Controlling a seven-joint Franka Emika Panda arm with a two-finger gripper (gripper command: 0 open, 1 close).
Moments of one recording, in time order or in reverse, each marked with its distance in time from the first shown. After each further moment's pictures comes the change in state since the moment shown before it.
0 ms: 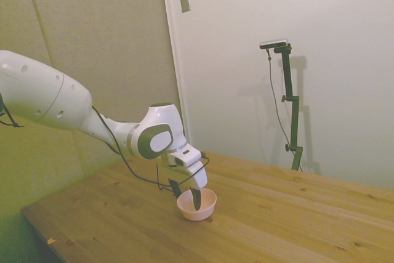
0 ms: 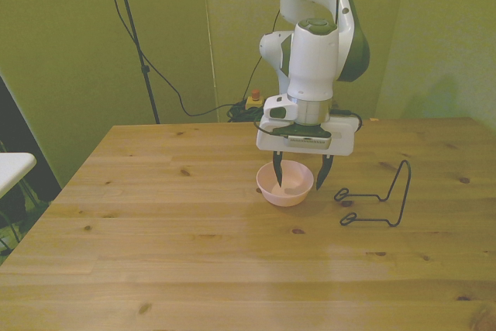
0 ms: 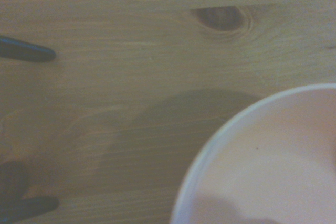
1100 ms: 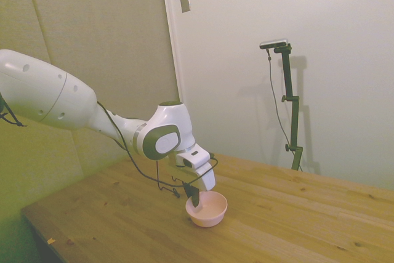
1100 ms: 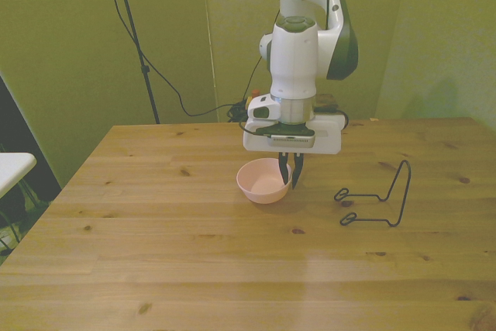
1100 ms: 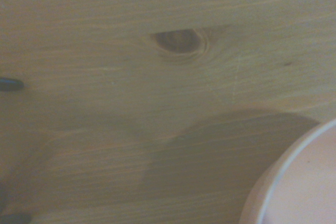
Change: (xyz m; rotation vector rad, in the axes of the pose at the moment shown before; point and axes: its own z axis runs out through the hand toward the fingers) arm 0.031 0.022 -0.018 0.078 -0.048 0.036
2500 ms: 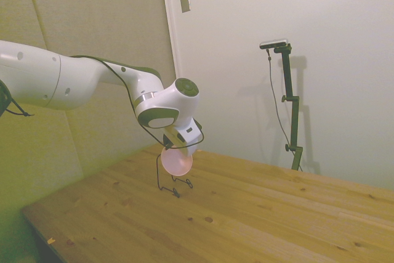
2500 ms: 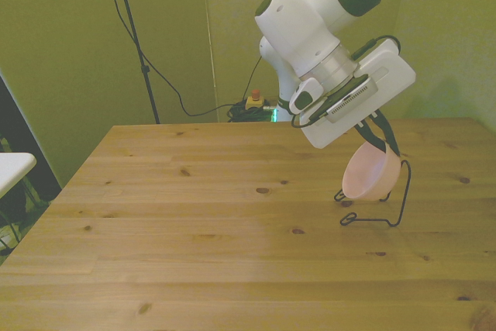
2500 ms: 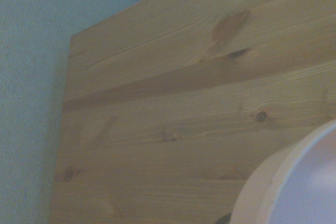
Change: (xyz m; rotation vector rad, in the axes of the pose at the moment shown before) arm -0.026 -0.097 -0.070 0.552 -0.433 -0.029
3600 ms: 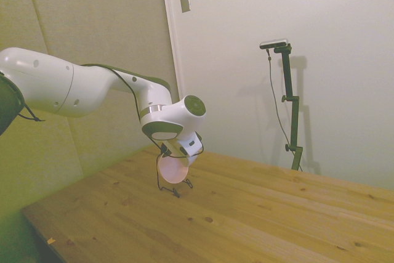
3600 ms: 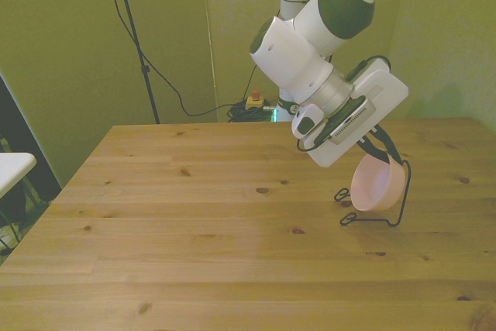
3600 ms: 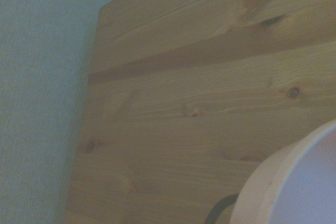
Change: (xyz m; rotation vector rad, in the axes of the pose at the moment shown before) arm 0.011 0.027 0.035 0.049 -0.128 -0.066
